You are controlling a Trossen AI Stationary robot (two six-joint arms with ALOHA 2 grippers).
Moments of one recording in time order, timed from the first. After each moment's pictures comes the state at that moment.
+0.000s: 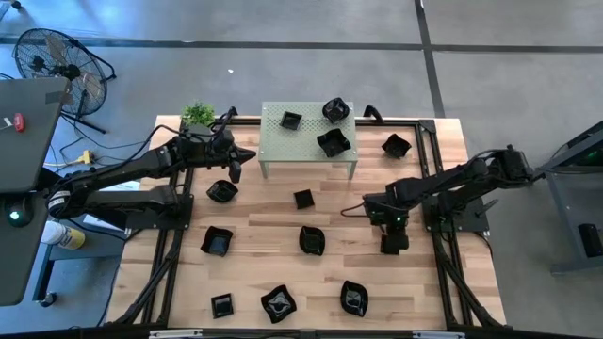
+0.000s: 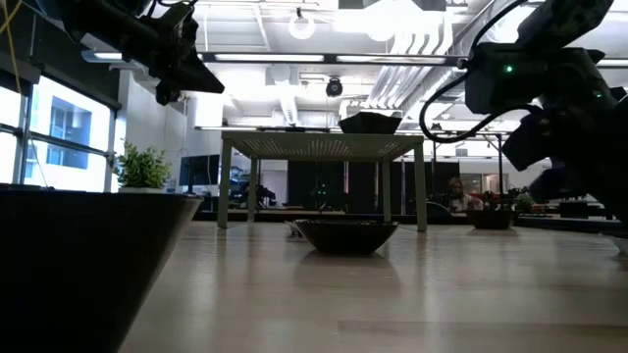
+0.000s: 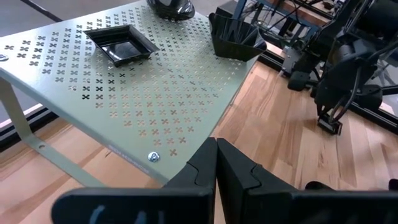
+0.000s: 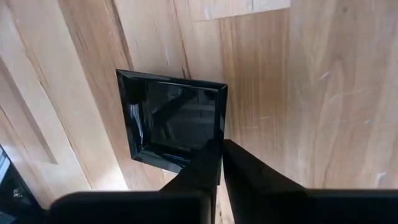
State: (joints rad) left arm 0.44 0.80 0.63 -0.18 0.10 -0.26; right arm 0.06 1.40 0.61 -0.78 -0.40 0.20
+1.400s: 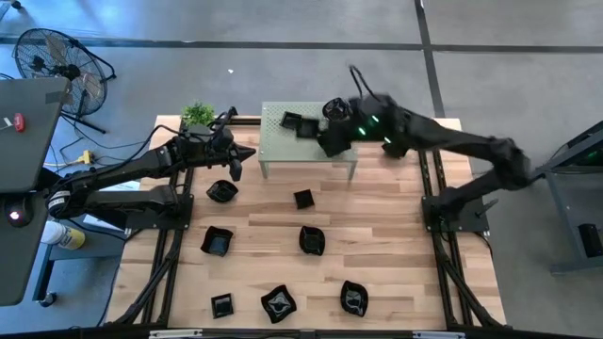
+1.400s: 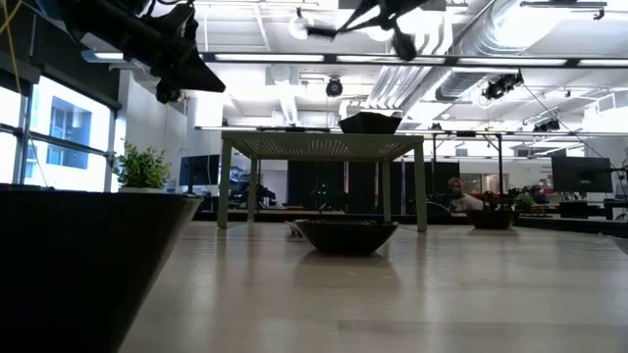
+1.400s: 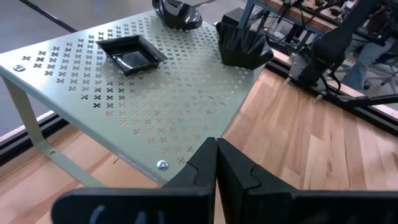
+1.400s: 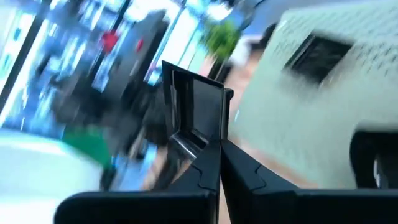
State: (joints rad) left arm 0.44 0.80 0.63 -0.16 0.06 -0.26; right arm -0.34 1.43 1.37 -0.32 -0.06 0.97
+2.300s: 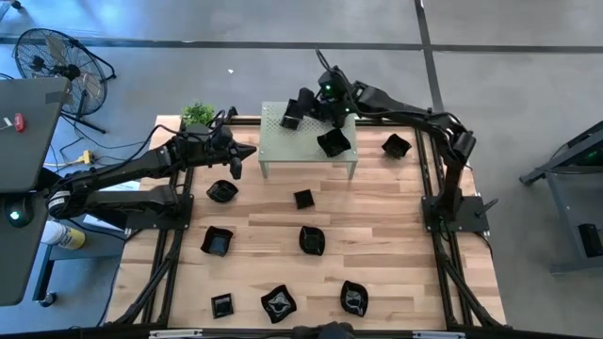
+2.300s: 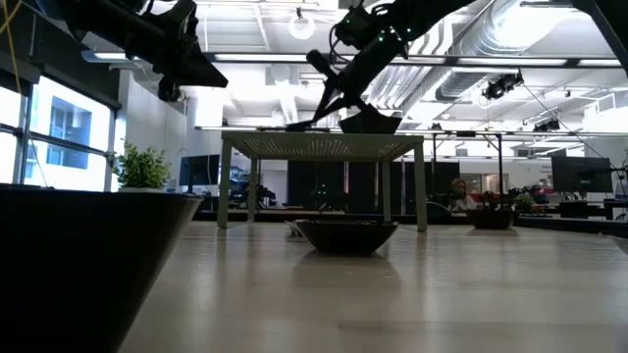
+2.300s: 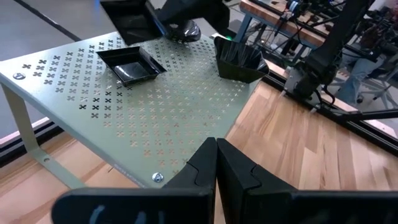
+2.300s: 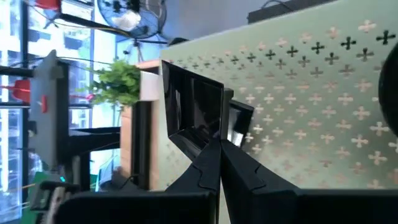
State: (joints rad) left arm 0.44 0.80 0.63 -0.12 0.06 -0.30; right arm -0.56 1.89 1.69 -0.47 -0.15 1.16
